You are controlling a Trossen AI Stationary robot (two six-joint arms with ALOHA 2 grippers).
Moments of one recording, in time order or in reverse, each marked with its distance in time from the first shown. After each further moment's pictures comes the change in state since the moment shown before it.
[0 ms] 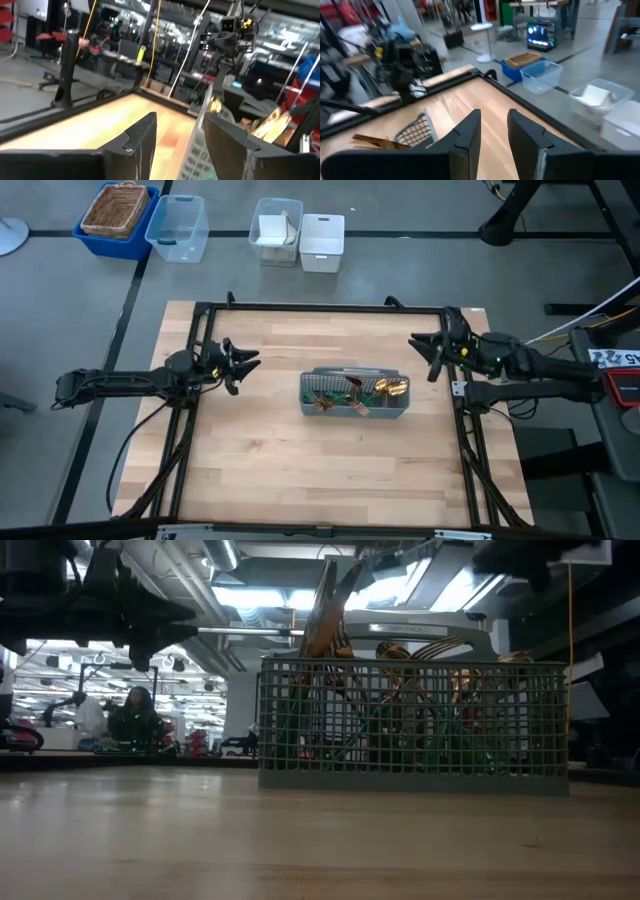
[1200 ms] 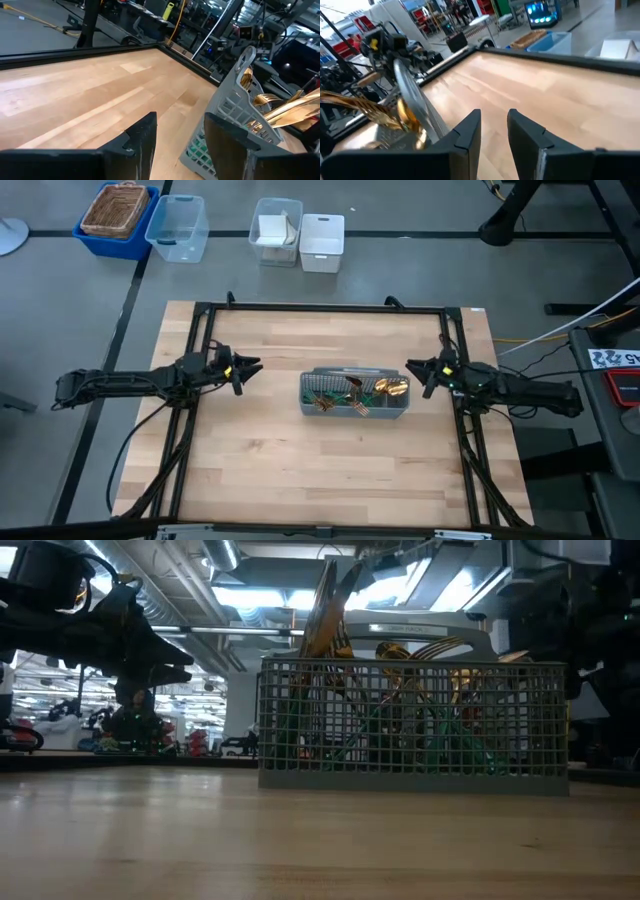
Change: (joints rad) left arm 0.001 -0.006 0.000 -0.265 -0.059 -0.184; right arm 0.000 -0.495 -0.614 0.118 -0.007 0.253
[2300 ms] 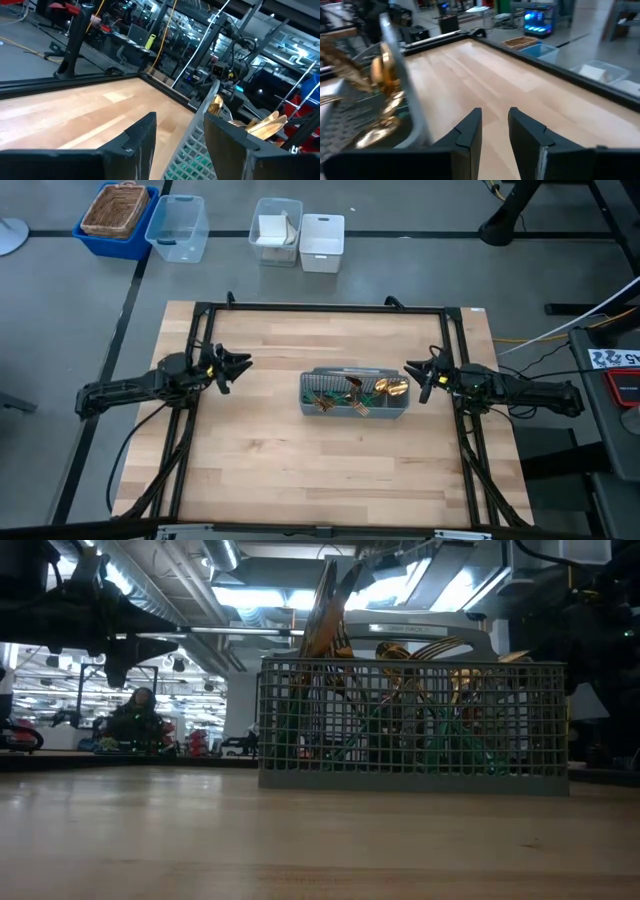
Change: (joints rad) left arm -0.006 -0.402 0.000 -0.225 0.008 0.004; right arm 0.000 0.016 -0.041 -0.002 0.016 -0.288
